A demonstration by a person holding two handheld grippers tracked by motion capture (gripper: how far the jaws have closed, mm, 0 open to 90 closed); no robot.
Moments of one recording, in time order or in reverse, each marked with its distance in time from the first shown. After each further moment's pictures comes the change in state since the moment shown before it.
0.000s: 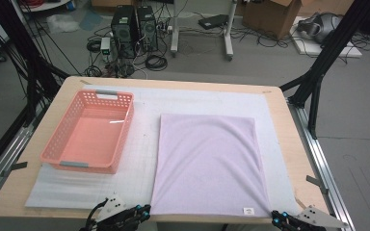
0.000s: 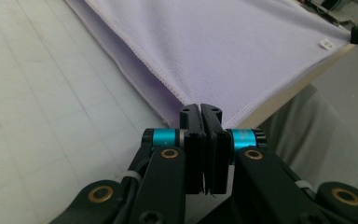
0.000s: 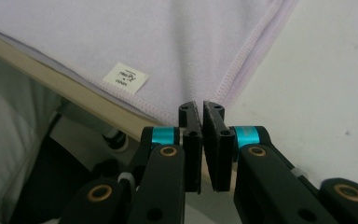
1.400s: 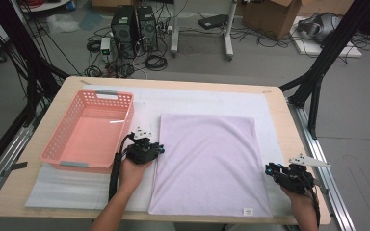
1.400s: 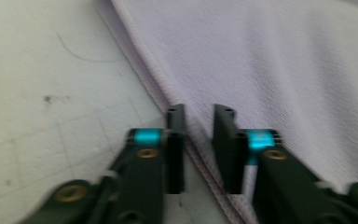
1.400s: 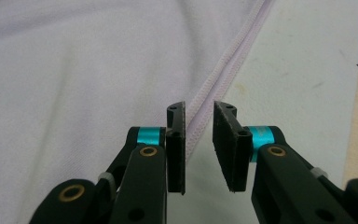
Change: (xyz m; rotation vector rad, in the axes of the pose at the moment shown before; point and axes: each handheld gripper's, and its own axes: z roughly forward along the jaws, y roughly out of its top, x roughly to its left) left arm 0.100 0.115 0.127 0.024 0.246 0.029; right arm -0.083 0.077 0.078 -0.071 -0.007 0.068
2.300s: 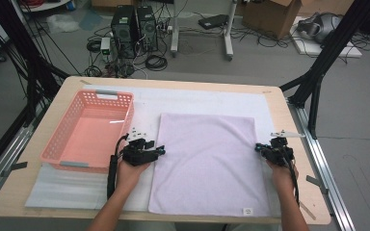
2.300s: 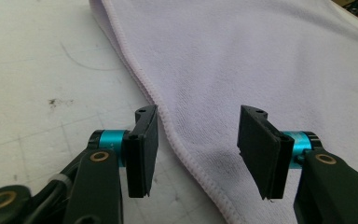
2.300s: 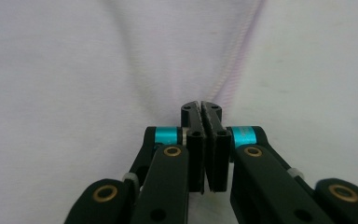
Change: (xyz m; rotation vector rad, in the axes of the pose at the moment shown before) left arm 0.007 -0.007 -0.010 -0.065 -0.099 -0.063; right arm -0.019 0.050 0.074 0.070 -0.152 0.030
